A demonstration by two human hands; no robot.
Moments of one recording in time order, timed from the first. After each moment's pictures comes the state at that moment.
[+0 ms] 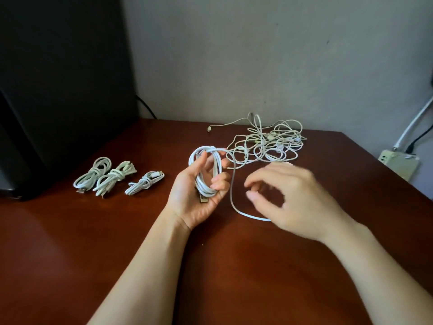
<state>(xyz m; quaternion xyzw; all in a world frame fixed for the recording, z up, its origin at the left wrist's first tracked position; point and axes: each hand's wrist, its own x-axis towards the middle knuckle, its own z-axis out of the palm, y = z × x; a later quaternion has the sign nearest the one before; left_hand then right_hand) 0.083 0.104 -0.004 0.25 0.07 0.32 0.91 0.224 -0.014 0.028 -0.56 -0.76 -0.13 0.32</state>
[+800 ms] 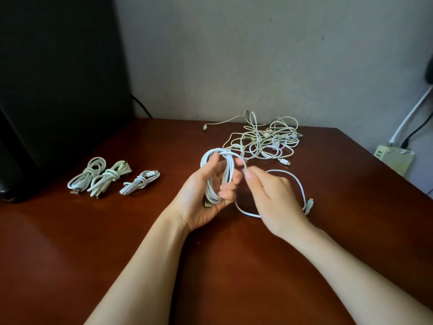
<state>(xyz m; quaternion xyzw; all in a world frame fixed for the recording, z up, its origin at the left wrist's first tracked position) 0.093 0.094 -0.001 0.37 0.10 0.25 0.89 0.213 0.005 -0.007 -0.69 -0.60 0.00 0.41</state>
